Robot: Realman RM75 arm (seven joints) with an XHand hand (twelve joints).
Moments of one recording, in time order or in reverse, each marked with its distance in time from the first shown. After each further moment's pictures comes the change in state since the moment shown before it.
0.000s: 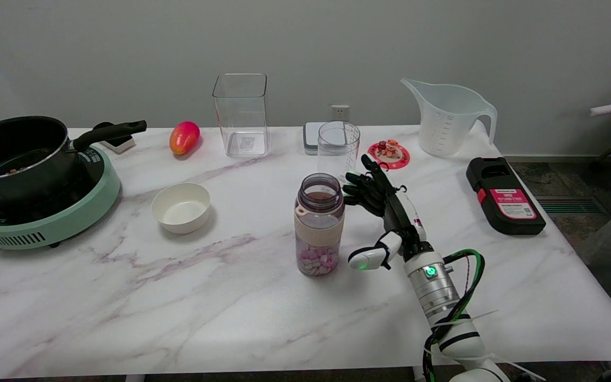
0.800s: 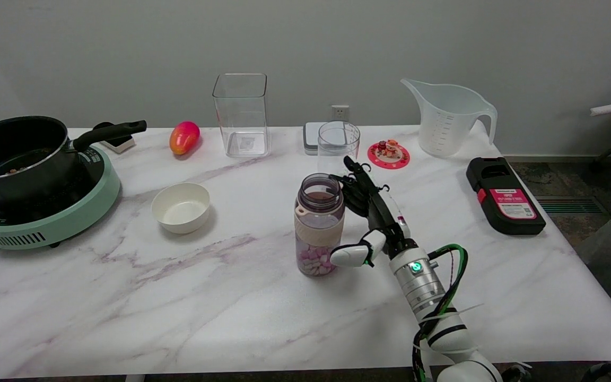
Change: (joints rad) arm 0.036 -0.025 -0.002 0.001 -0.018 -0.086 0.012
